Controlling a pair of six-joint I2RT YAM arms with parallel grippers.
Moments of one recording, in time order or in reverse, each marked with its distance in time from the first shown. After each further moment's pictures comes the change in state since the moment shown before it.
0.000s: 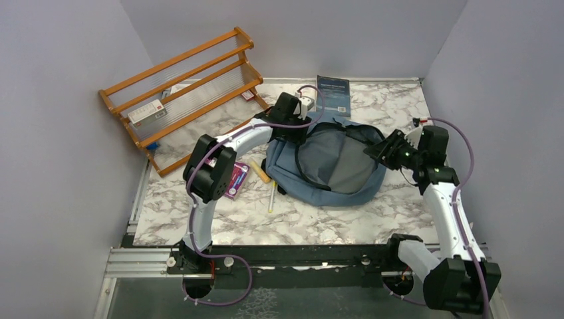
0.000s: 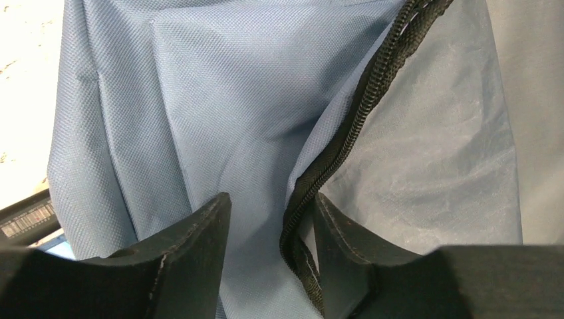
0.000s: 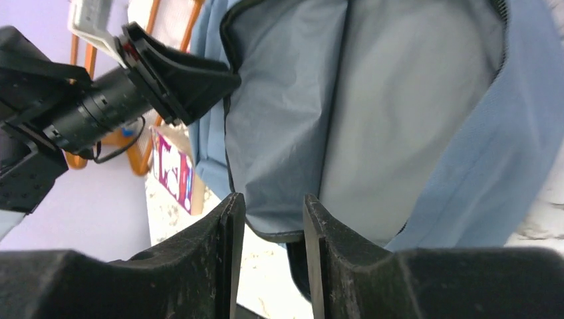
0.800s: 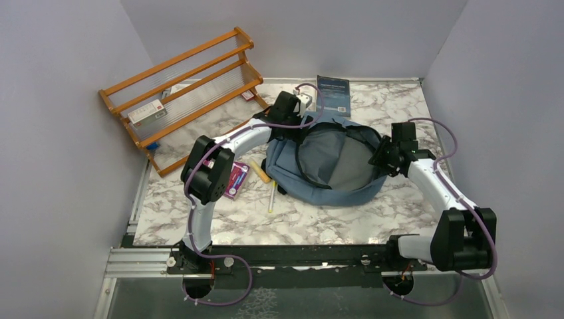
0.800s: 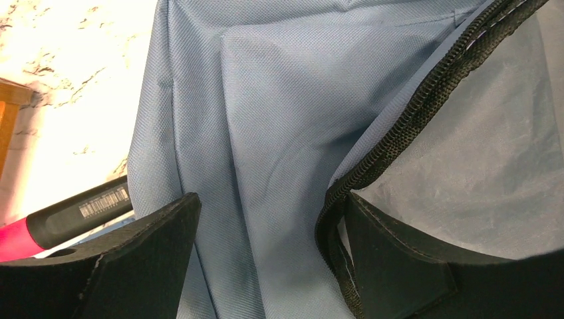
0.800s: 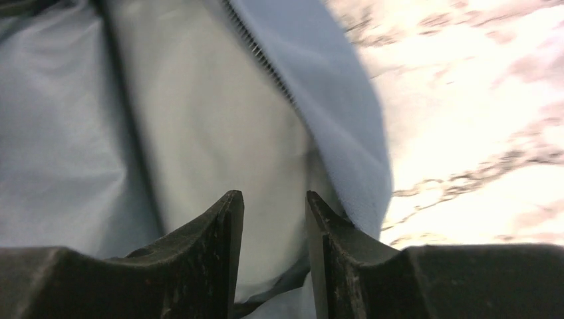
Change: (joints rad) left arm -0.001 -0.037 -0.027 0.032 -0.142 0.035; right arm 0.170 0.316 0.038 -0.061 0.518 -0.085
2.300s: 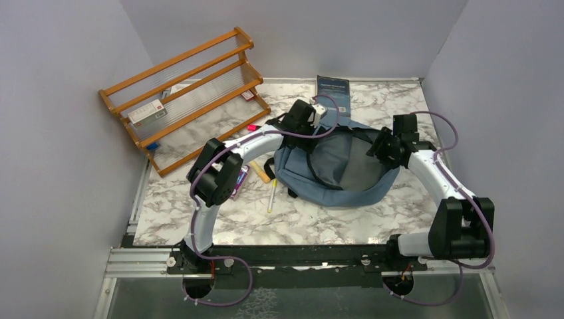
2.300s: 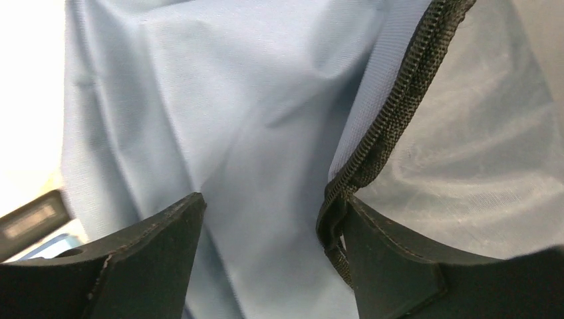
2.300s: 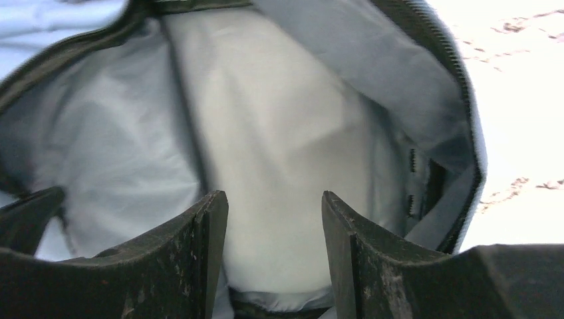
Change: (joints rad) left arm -0.124 0.029 0.017 -0.028 -0.003 0.019; right arm -0.022 0.066 0.092 0.005 -0.002 -0.009
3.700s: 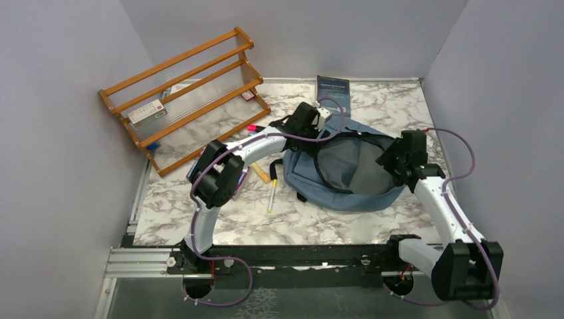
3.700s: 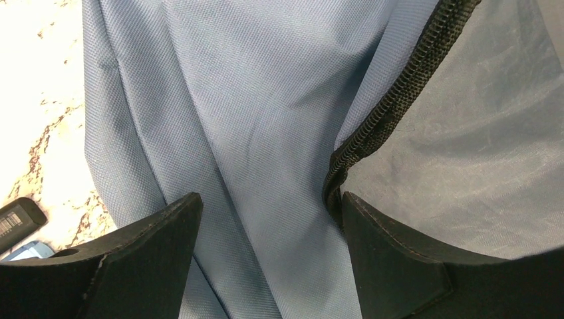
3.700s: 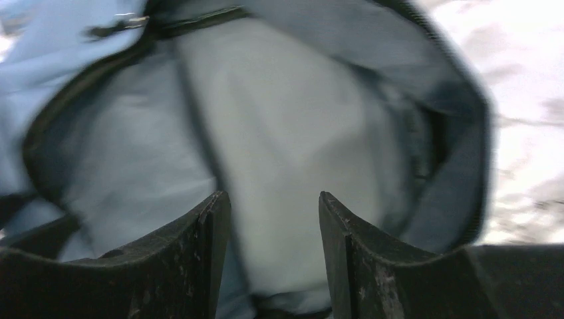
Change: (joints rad) left arm -0.019 -0.011 0.001 -0.017 -0.001 0.008; right arm -0.008 -0.216 -0.171 -0.027 0.232 0.146
